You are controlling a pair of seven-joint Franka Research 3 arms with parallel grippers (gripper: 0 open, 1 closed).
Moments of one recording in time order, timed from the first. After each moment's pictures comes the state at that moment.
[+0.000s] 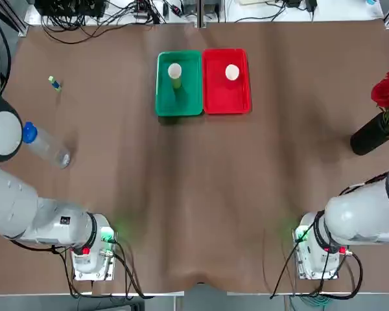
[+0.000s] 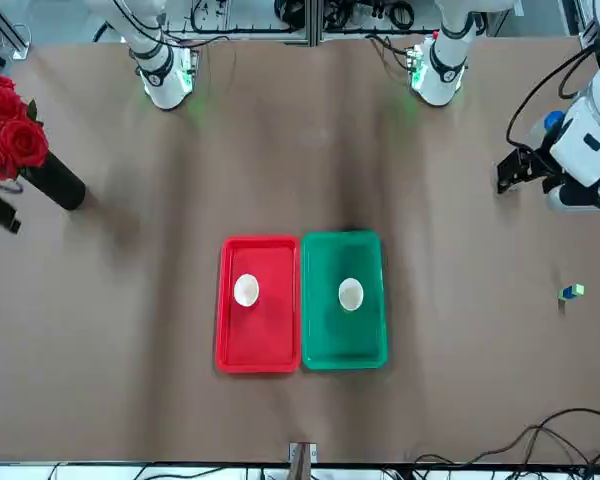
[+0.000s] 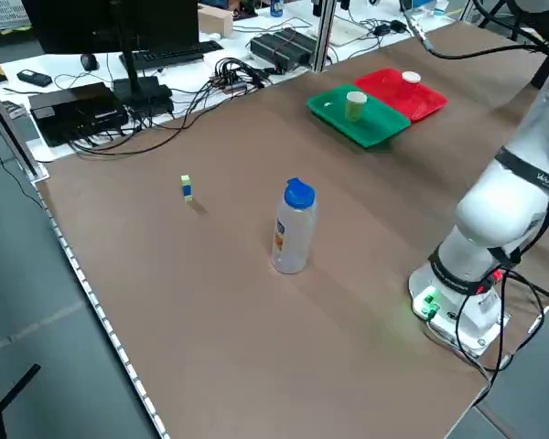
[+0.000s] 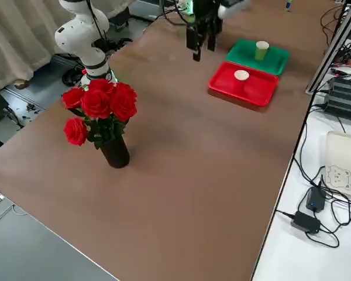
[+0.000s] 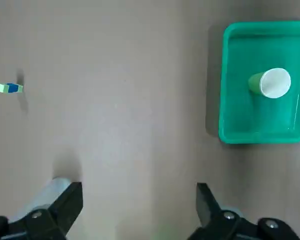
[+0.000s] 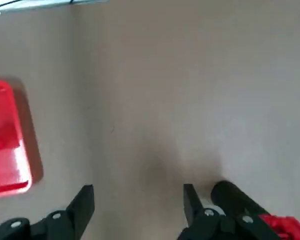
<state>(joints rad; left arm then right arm) -0.08 0.06 -0.06 -1.51 0.00 1.54 -0.13 -0.07 0.10 -0.01 -1.45 -0.07 1.60 0.06</state>
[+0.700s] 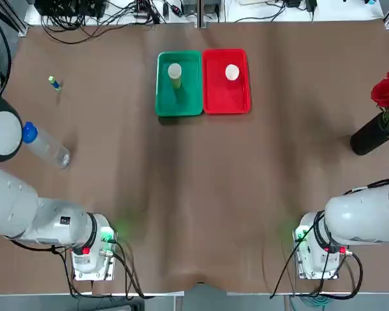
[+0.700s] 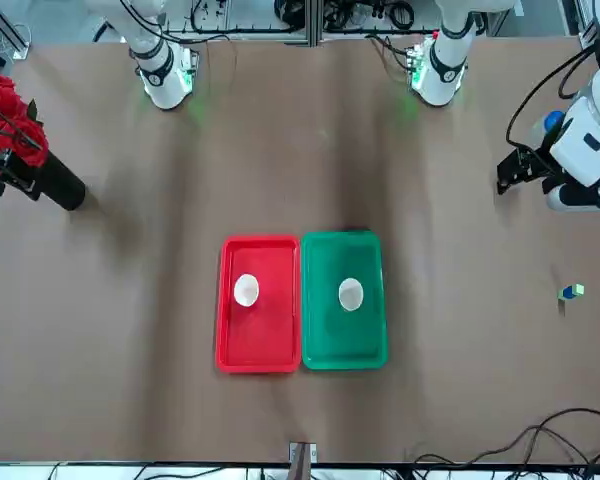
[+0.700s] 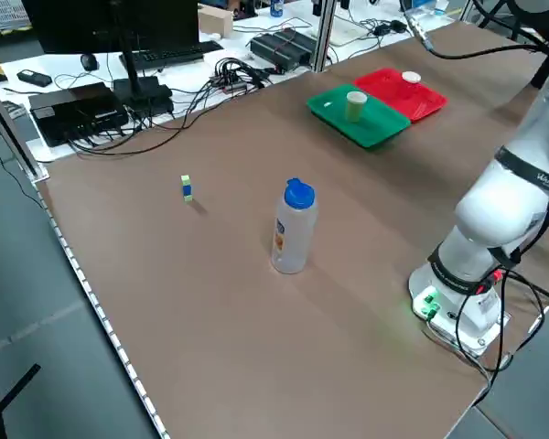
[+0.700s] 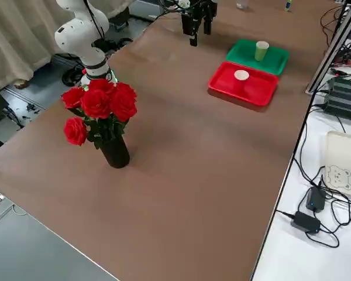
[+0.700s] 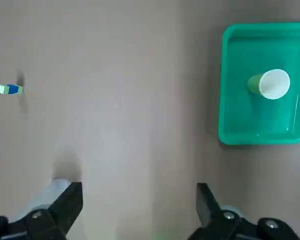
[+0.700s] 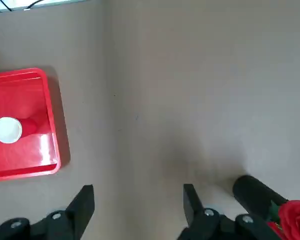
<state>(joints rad) -0.08 0.06 -0.06 -1.51 0.00 1.55 -0.13 -0.07 0.01 0.01 -1.54 0.01 1.62 0.06</state>
